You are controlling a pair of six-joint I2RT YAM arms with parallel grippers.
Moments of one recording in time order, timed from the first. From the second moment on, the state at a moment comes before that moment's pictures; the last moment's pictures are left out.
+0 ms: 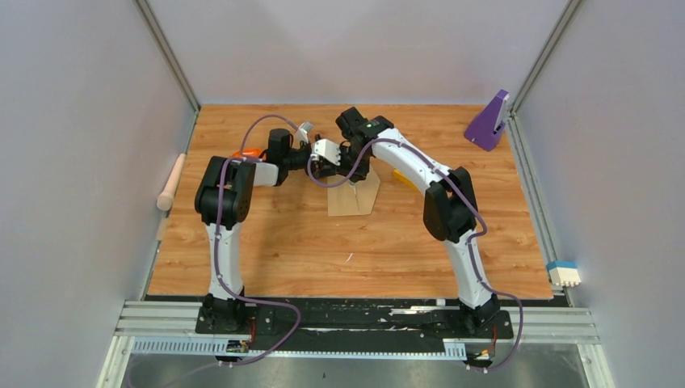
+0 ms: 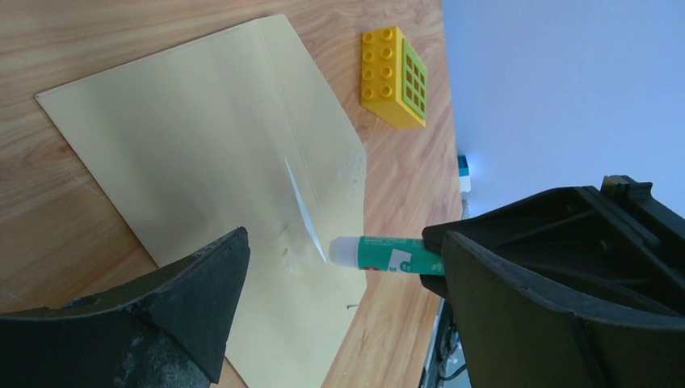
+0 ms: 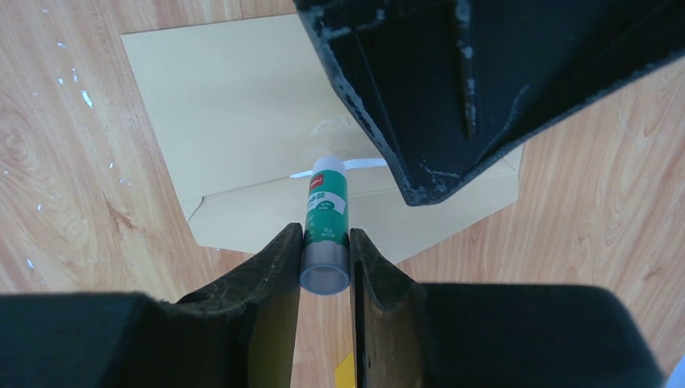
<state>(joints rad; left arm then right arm) -0.24 2.17 1.23 0.48 0.92 -0.82 0.63 2.24 2.09 -1.06 -0.21 -0.88</state>
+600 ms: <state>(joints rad) -0.24 2.21 1.24 0.47 0.91 -0.81 0.65 2.26 2.09 -0.97 -0.18 -0.88</state>
